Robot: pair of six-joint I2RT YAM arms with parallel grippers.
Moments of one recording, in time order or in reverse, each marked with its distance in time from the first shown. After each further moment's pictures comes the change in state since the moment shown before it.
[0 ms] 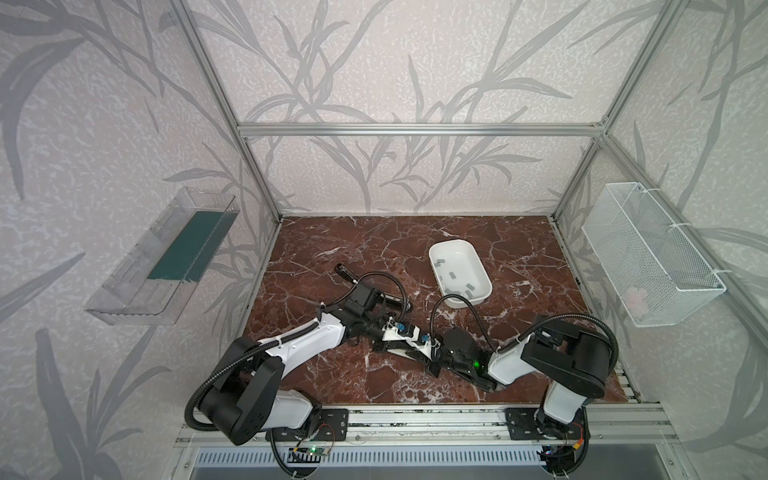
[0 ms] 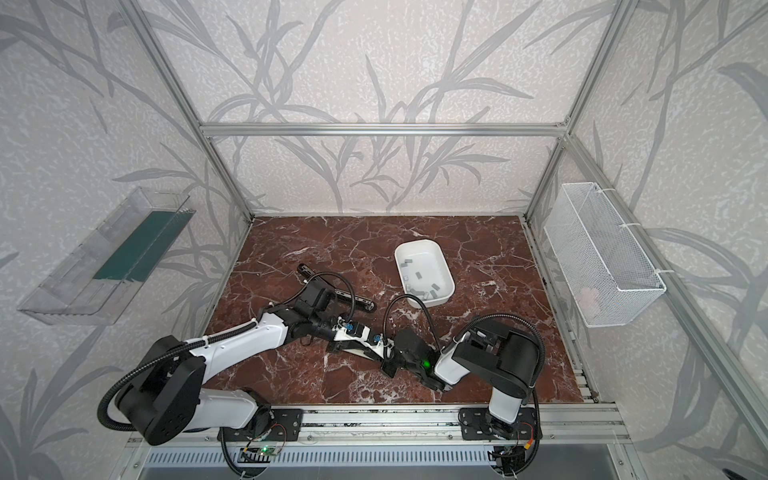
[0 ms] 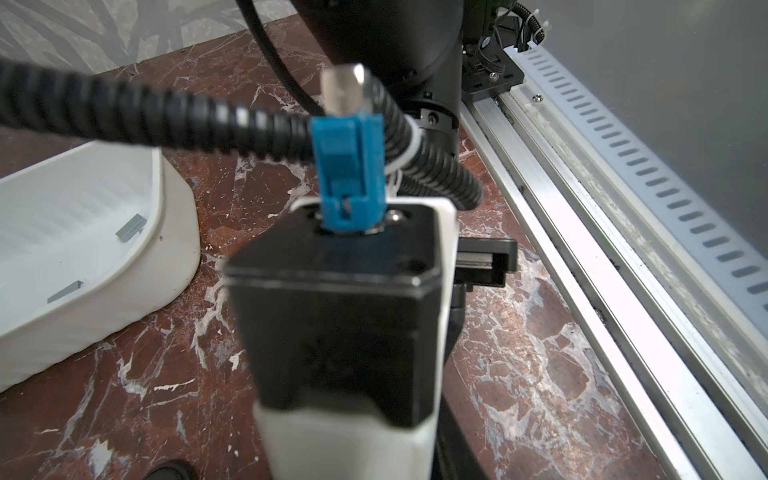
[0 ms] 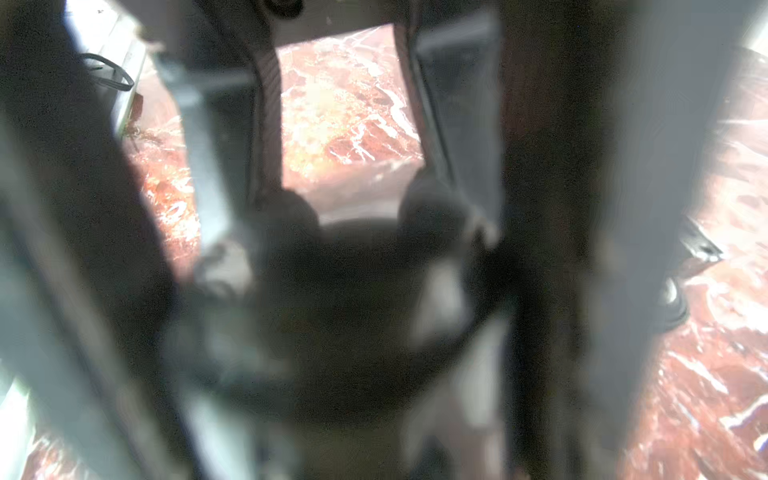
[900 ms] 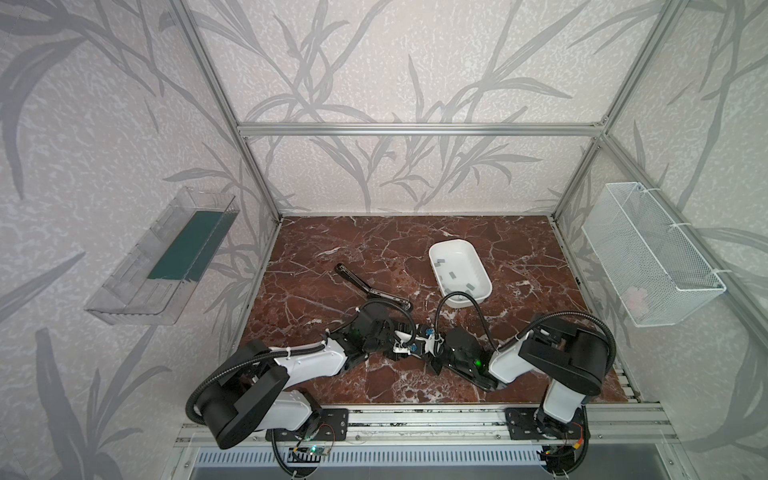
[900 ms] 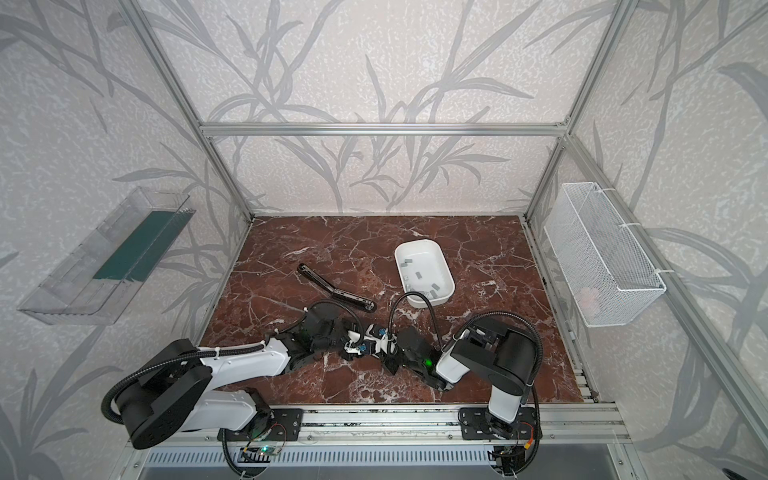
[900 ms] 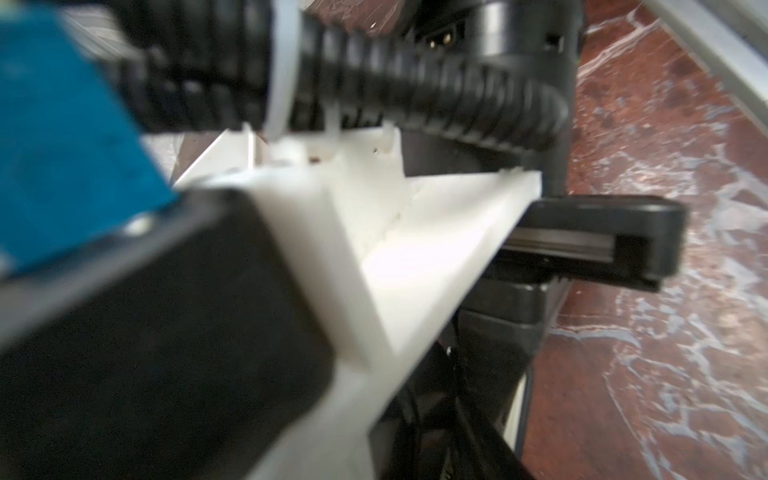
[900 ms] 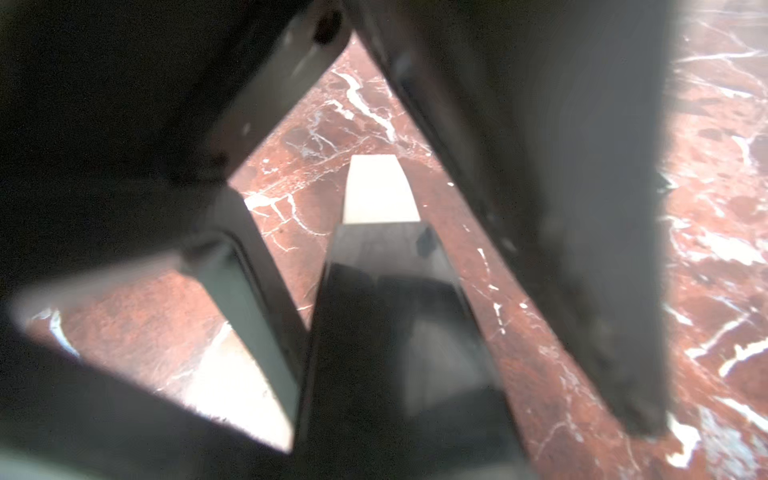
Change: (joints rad) left arm -0.232 -0.008 -0.272 0.674 -0.550 -0.077; right arm -0.020 0.013 -0.006 0.005 0.023 0.085
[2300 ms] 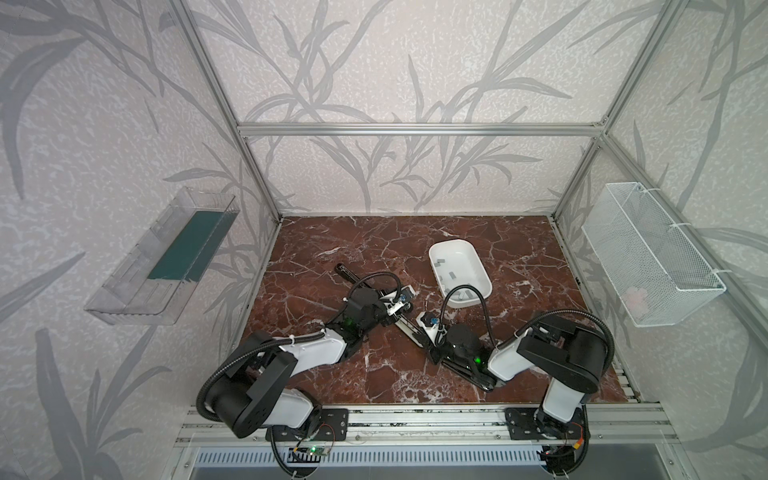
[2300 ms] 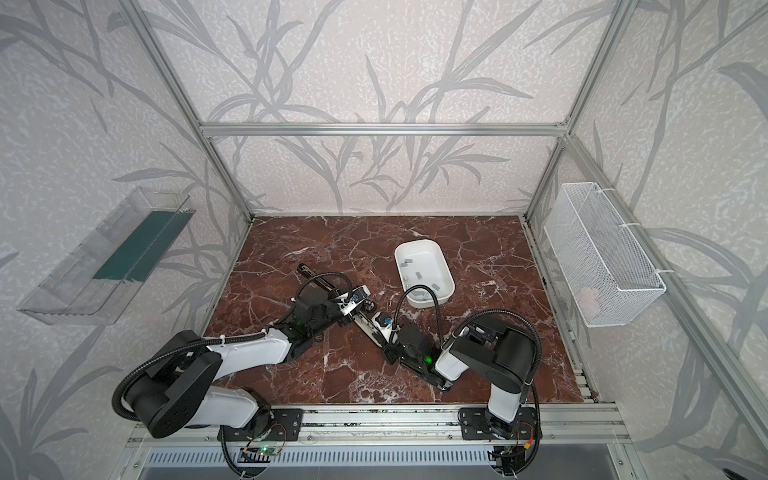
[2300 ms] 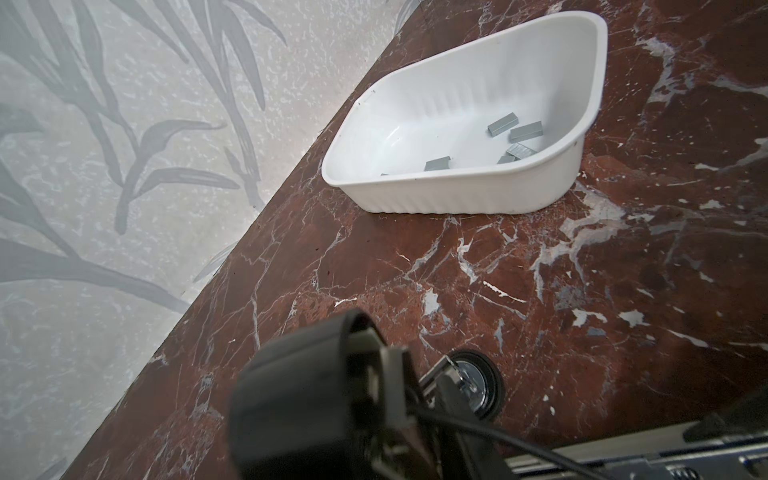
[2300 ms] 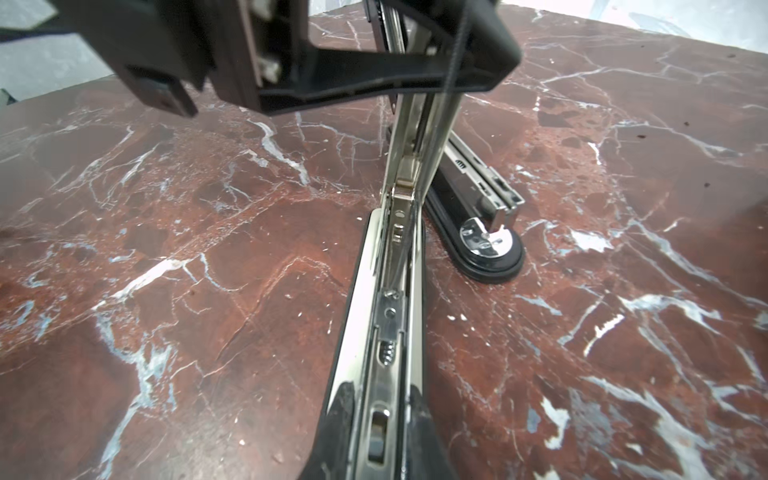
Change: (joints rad) left arm 0.192 0.063 0.087 0.166 -0.303 -0.380; right arm -0.023 0.013 0.010 0.054 0.158 0.077
